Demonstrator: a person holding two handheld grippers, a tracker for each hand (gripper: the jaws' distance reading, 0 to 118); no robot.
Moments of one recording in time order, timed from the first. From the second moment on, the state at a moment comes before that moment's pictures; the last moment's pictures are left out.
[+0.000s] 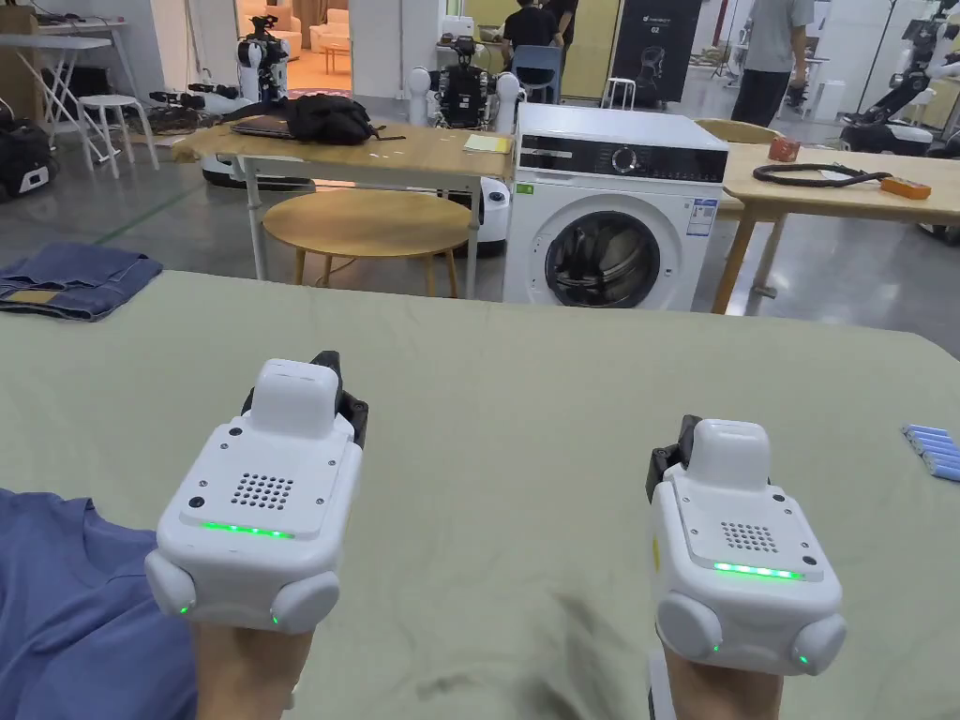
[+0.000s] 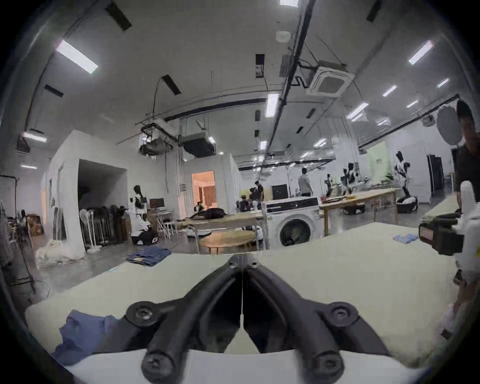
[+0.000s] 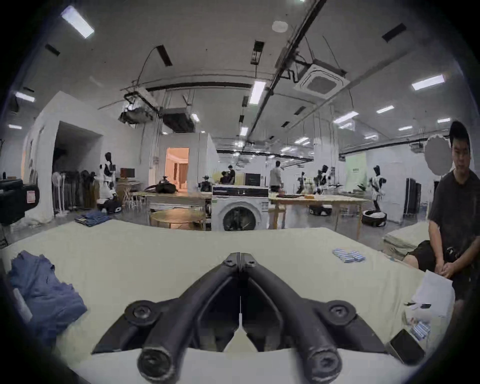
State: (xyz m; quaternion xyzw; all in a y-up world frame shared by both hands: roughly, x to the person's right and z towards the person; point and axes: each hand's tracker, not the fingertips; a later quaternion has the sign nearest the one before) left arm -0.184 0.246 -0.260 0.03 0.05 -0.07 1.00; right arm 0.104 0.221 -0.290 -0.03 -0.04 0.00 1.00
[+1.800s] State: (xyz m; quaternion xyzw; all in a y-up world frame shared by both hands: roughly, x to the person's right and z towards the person) left arm -0.435 0.111 -0.215 -0.53 0.07 0.04 0.85; right arm -0.051 0.188 -0.284 -0.13 0.15 0.07 0.98
